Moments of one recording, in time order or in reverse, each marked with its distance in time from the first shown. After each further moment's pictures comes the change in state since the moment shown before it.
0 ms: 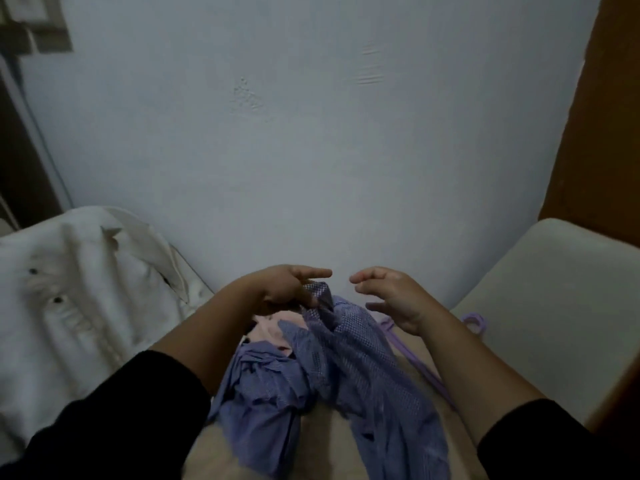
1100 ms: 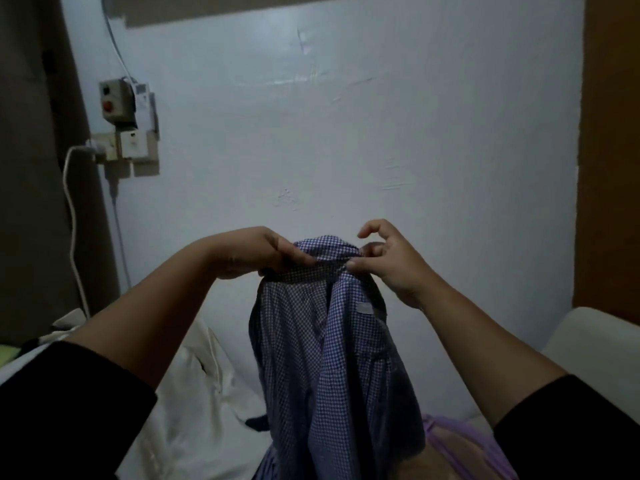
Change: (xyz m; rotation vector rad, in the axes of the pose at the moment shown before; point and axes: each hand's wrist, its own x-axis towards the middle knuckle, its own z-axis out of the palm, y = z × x) left_hand -0.119 0.145 -0.108 0.485 0.240 0.333; right_hand -0.001 -0.178 0.042 -0.087 -0.025 -0.580
